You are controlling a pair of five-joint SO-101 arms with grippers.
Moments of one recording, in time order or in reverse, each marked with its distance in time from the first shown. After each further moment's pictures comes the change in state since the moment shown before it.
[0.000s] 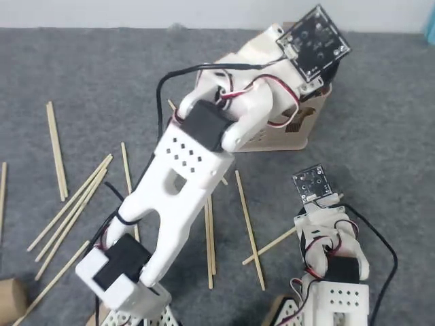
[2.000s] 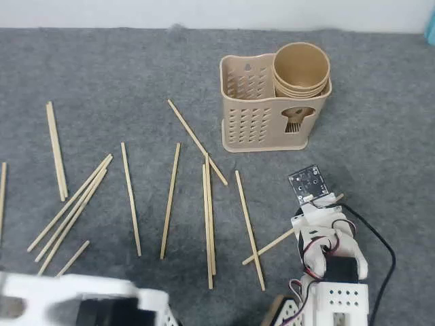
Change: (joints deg) left arm -124.6 -41.7 70.5 35.7 -4.4; right arm -1.8 0.0 0.0 0.0 0.0
